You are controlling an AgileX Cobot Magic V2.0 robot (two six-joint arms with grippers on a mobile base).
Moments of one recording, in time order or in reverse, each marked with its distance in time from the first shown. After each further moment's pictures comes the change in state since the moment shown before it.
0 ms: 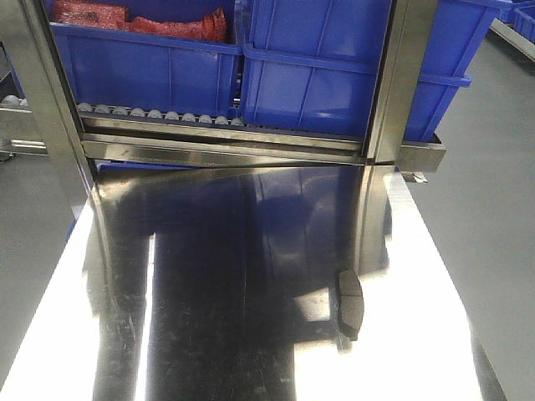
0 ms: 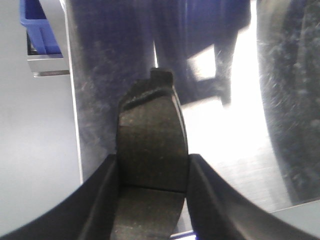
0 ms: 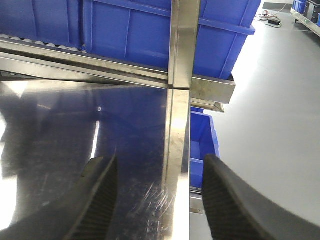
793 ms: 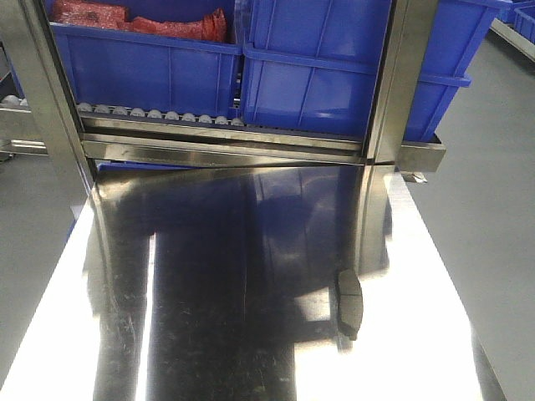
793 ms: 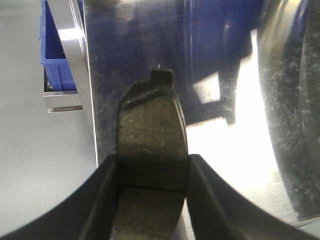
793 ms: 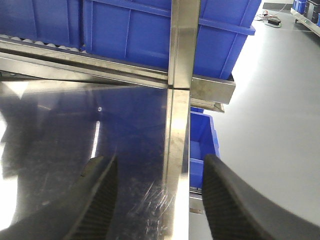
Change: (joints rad) left arm 0.000 -0.185 0.047 0.058 -0.008 0.000; right arm 0.000 0.000 0.000 0.000 0.000 0.000
